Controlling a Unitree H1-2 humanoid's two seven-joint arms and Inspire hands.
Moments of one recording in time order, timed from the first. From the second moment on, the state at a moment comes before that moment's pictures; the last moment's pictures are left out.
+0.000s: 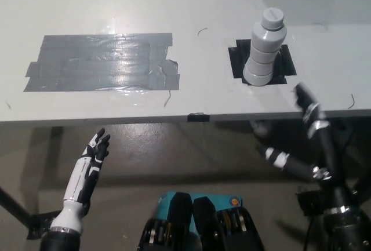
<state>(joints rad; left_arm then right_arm) -0.15 0.15 0.02 0.25 0.08 -0.22 -0.03 -0.18 -0.06 0.02 -0.06 -0.13 -0.27 -0.01</state>
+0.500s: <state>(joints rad) -0.13 0.13 0.02 0.26 0.08 -0.24 -0.03 -0.55 -0.11 -0.07 0.24 -0.19 -0.12 -0.07</state>
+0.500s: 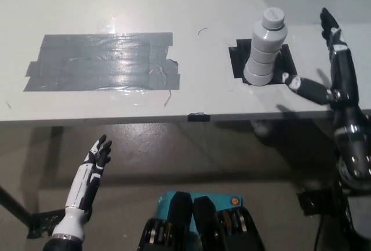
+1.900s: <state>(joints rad) -0.13 0.13 0.01 0.25 0.10 -0.25 -0.04 -0.98 -0.12 0.03 1.16 -0.17 -0.13 -0.08</state>
